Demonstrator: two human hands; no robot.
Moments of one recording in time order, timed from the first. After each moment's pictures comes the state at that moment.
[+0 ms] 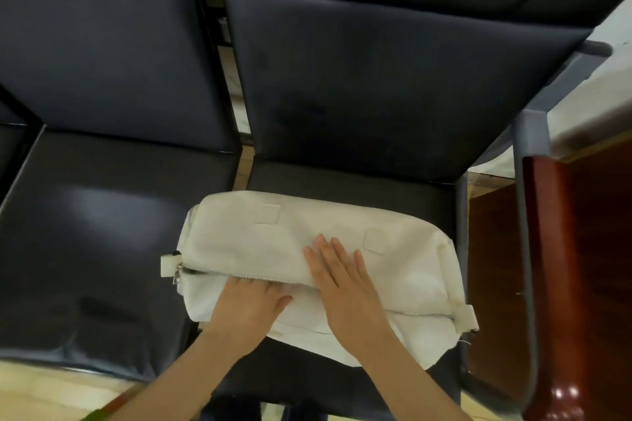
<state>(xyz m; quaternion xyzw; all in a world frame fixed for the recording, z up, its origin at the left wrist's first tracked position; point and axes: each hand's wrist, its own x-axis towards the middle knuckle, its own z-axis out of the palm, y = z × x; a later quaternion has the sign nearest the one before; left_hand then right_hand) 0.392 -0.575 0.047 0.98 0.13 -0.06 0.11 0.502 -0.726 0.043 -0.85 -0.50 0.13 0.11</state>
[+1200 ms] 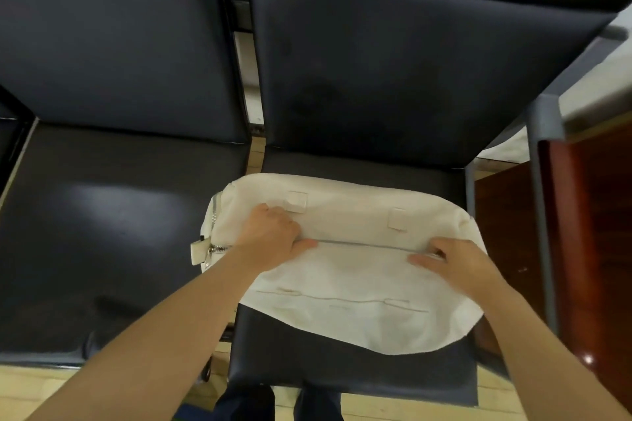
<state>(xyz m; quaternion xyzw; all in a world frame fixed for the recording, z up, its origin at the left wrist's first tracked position) 0.448 -0.493 0.030 0.96 0.04 -0.26 0.04 0.590 -0.772 0.077 -0.90 -0.15 0.40 0.06</state>
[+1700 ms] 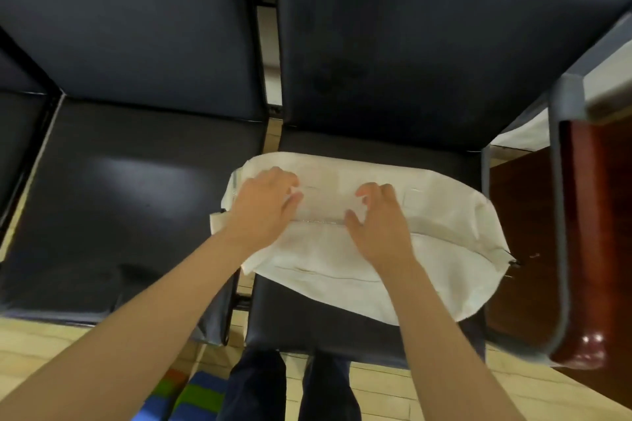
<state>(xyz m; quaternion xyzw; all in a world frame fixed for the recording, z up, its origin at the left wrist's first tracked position) 0.409 -0.482 0.076 0.94 0.21 -0.04 0.27 0.504 -0.654 0.093 -0.92 -0.21 0.25 0.20</state>
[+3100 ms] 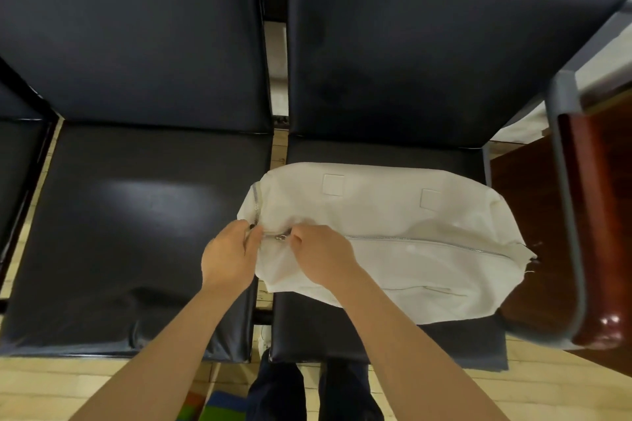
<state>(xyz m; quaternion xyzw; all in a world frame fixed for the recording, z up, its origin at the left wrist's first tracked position) 0.323 -0.448 0.039 0.85 0.41 -0.02 0.32 0.435 -0.571 0.074 -0.86 -0.31 0.39 0.11</state>
